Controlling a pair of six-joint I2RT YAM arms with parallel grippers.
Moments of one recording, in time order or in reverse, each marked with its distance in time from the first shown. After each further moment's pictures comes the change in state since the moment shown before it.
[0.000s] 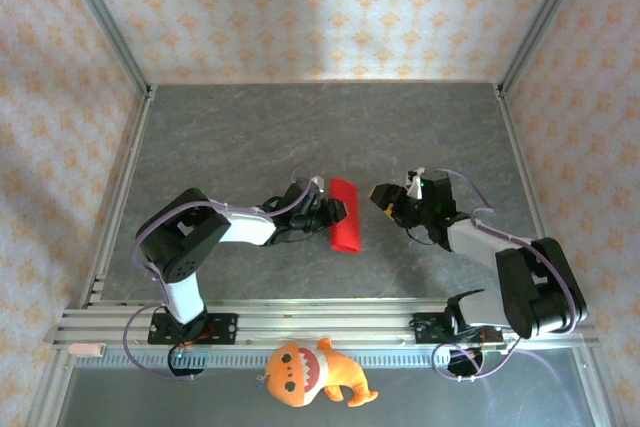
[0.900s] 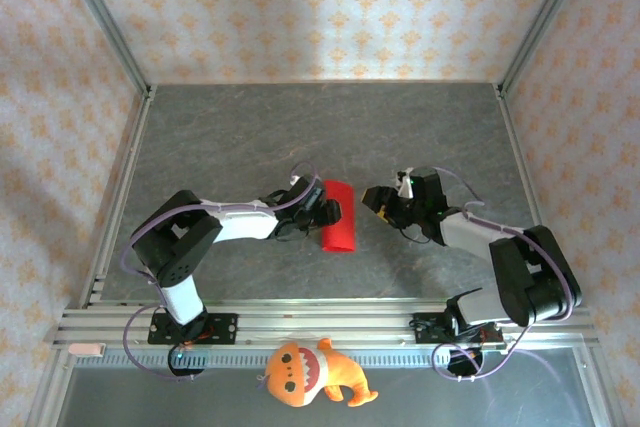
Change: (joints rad) left arm -0.007 -0.038 0.098 -0.343 -0.189 0.196; right arm 0.058 0.062 0.050 -0.055 0.000 -0.024
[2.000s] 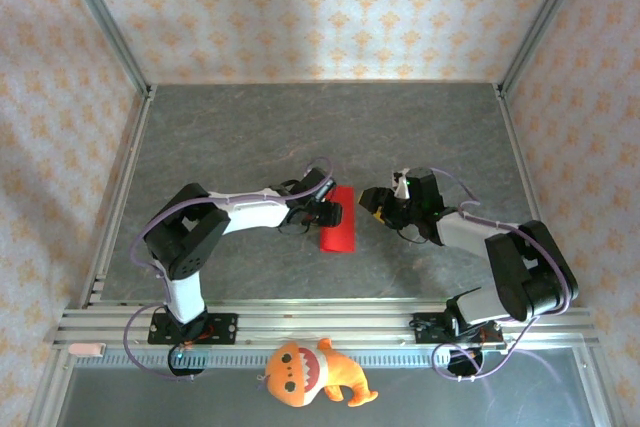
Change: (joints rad) left arm 0.000 0.080 0.171 -0.249 -0.015 0.275; right arm 0.019 0.030 0.000 0.038 -0.004 0.016
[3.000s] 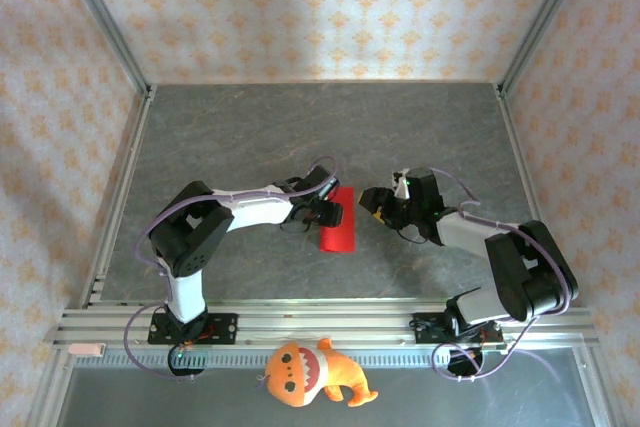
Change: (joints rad) left arm 0.000 0.033 0.047 -0.060 -0.008 0.048; right arm 0.000 0.000 0.000 -0.002 0.000 0.000
